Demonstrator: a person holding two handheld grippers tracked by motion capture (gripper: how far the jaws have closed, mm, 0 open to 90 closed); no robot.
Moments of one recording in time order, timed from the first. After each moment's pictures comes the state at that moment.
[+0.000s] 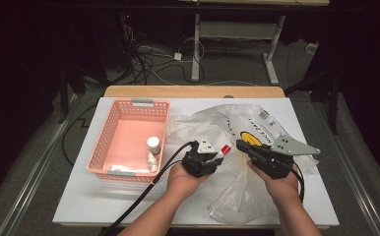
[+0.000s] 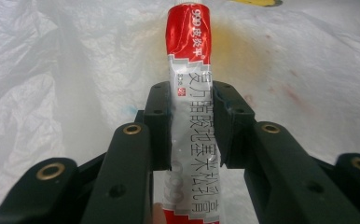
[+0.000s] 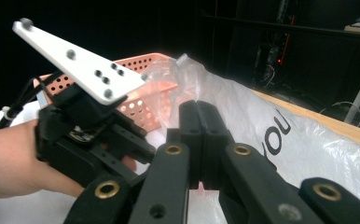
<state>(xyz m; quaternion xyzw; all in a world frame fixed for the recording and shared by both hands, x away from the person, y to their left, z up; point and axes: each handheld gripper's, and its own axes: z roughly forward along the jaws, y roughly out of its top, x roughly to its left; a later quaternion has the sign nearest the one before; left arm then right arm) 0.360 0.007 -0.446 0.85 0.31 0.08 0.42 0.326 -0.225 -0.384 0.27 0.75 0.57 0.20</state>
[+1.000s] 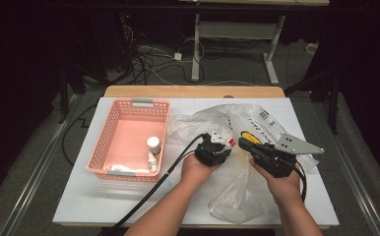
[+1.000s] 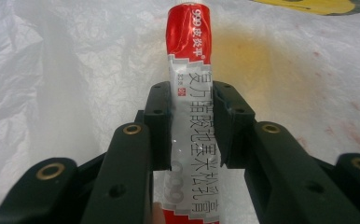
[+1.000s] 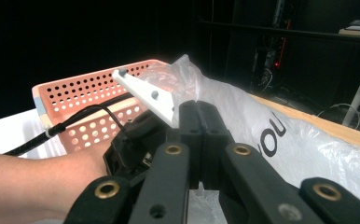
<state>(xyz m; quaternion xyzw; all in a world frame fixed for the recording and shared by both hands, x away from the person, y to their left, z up) 0.403 -0.027 -0.471 0.85 0.33 0.08 0.41 0.327 -0.231 -0.382 0.28 0.74 0.58 0.20</state>
